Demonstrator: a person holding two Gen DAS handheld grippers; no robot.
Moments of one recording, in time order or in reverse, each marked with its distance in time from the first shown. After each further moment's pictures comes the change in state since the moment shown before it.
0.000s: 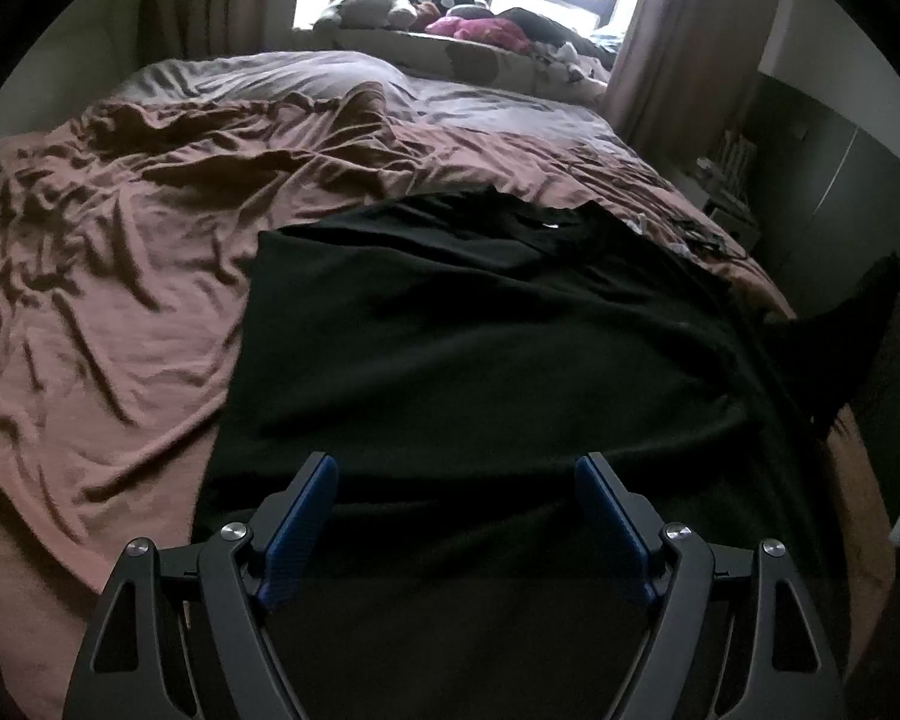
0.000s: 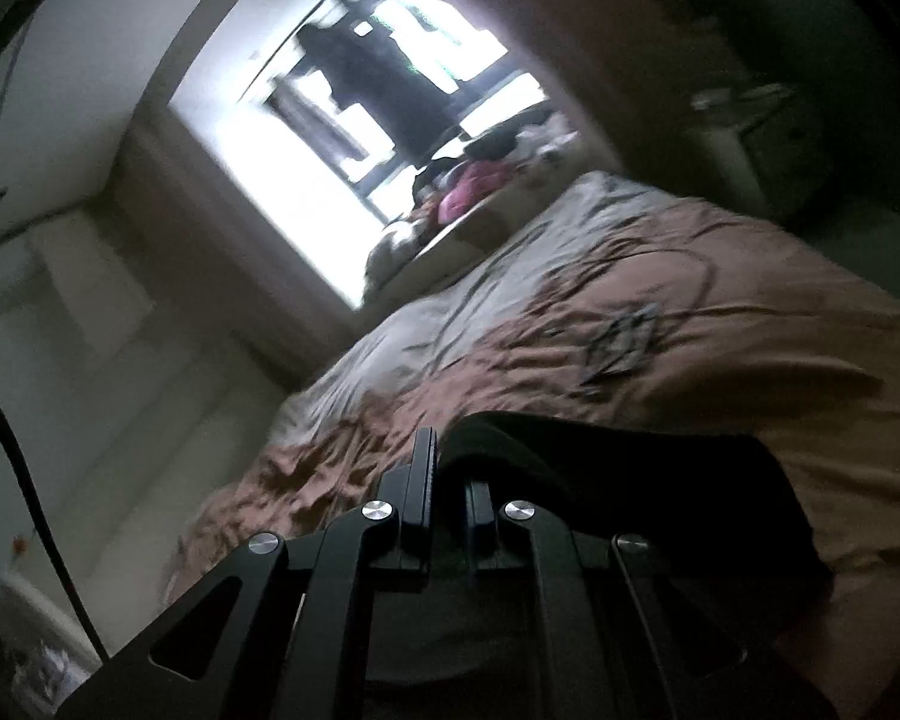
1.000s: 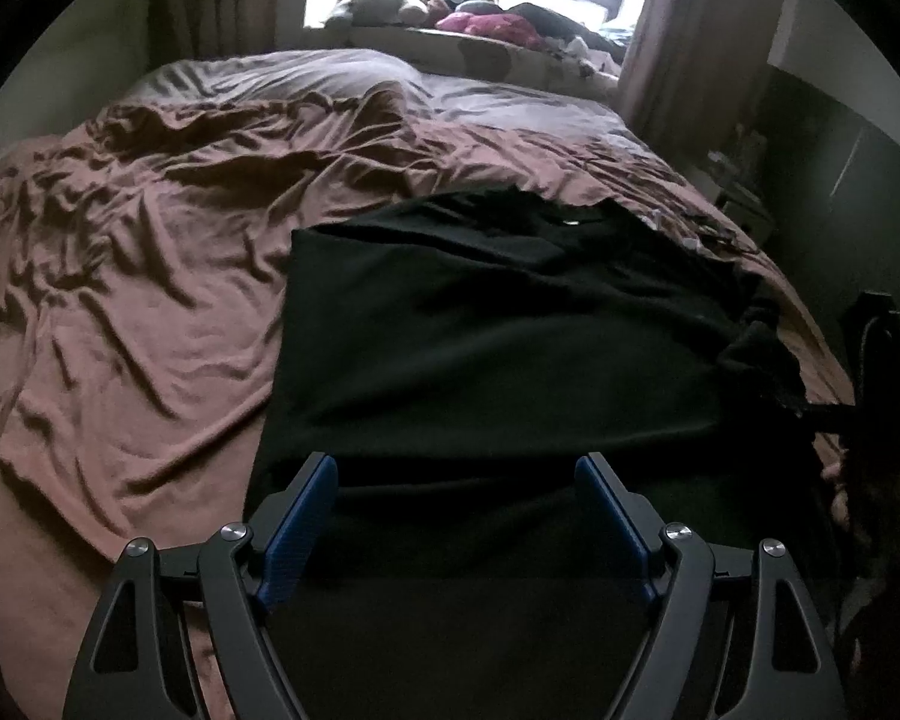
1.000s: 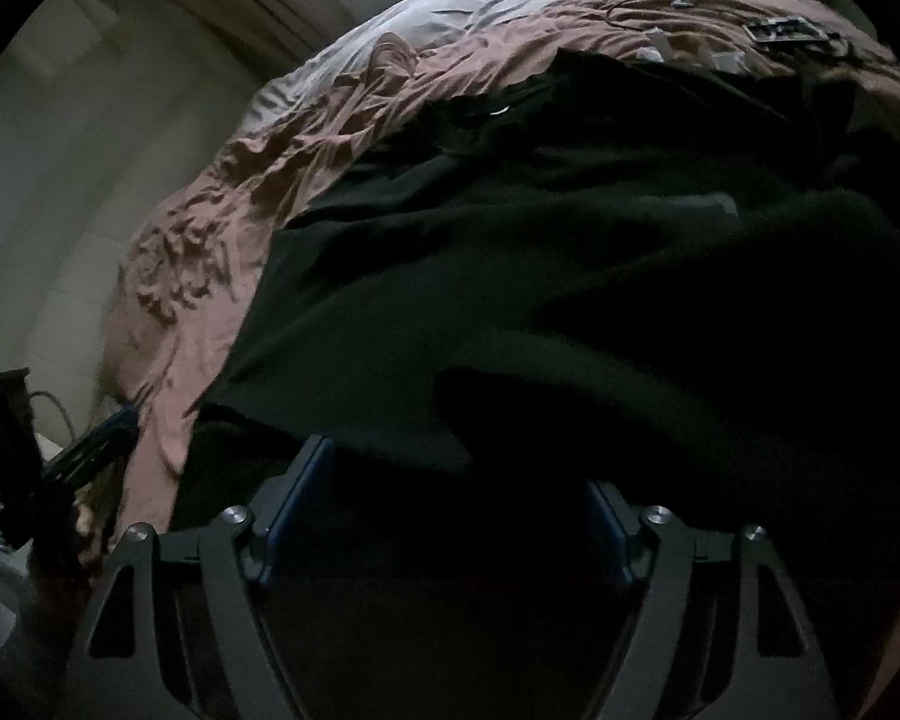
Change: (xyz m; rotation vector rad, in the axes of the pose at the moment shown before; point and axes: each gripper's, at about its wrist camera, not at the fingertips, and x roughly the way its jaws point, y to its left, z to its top) left arm -0.016 0.011 0.002 0.012 0.017 0.030; right arm 0.211 0.079 -0.050 -0.125 0.669 -0.089
